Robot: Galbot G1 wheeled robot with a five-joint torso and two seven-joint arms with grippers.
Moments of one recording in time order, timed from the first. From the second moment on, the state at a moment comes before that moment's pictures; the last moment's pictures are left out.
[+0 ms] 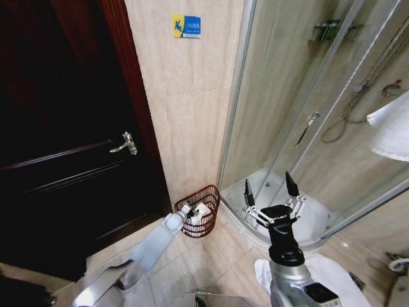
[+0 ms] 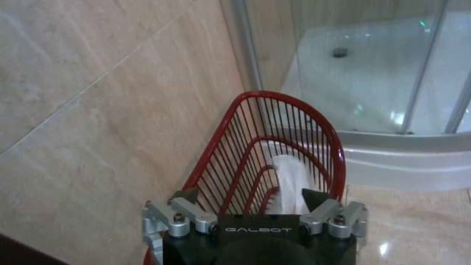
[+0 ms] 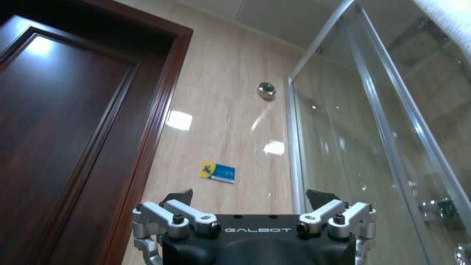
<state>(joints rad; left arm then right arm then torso) 0.75 -1.28 0.11 -1.01 -0.10 0.20 0.09 -1.80 1.61 0.43 2.43 0.03 0.60 -0.26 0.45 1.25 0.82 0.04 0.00</state>
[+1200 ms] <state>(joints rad) 1.28 -1.33 -0.25 -1.75 -0.23 0.15 0.02 -1.80 1.61 0.50 2.50 0.04 0.53 -0.09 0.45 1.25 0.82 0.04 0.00</state>
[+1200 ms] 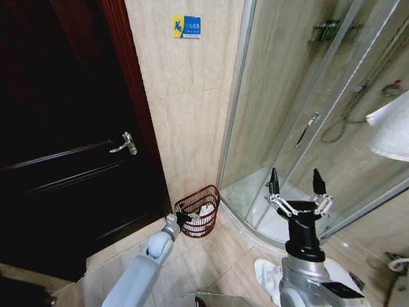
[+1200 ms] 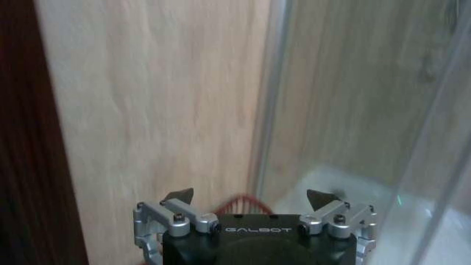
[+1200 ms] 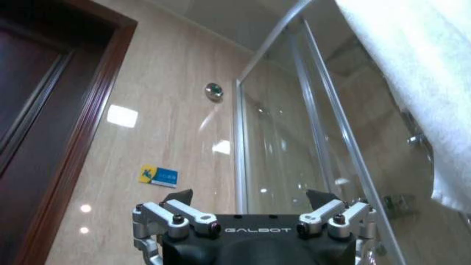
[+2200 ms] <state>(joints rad) 1.69 -1.47 -0.53 -2.38 -0.19 0.23 0.13 -1.75 1.61 0.61 2.50 0.17 0.40 -0.17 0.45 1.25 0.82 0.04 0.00</state>
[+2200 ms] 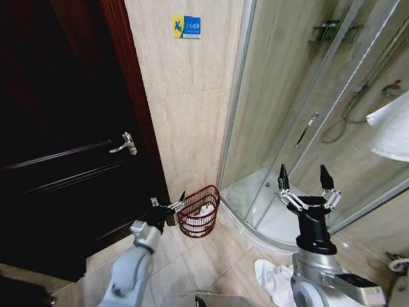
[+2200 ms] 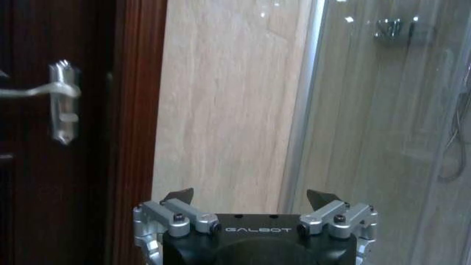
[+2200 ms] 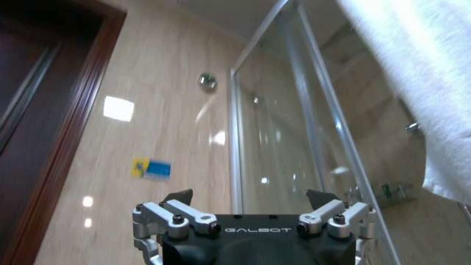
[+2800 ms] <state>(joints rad) 1.82 -1.61 -0.47 -2.47 -0.07 0.17 0.15 -1.74 1.59 0.62 2.50 0.17 0.26 -0.14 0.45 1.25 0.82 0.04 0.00</state>
